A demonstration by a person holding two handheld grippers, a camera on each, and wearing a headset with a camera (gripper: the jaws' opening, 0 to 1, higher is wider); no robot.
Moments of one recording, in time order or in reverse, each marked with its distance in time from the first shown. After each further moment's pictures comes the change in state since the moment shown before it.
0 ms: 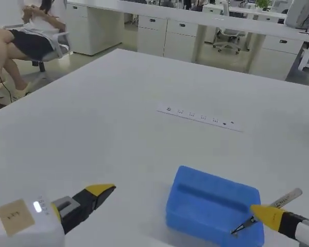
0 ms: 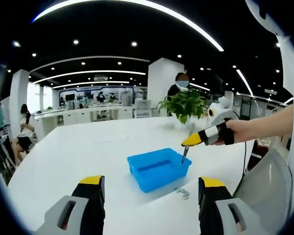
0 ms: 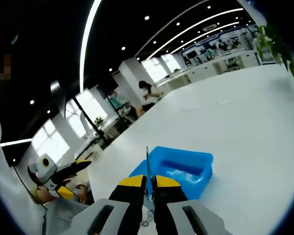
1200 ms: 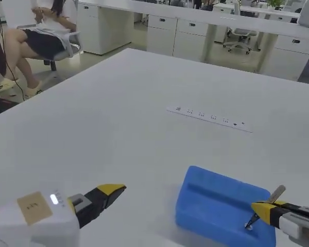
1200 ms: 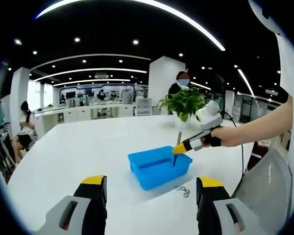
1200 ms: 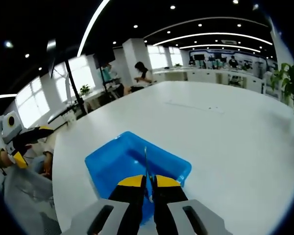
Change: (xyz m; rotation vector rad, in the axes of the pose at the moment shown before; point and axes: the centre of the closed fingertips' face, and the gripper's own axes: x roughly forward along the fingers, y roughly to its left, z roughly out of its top) left arm 0.000 0.002 -0.004 -0.006 0.020 -0.001; right arm 0.033 -0.056 -0.020 -0.289 0.155 -0.162
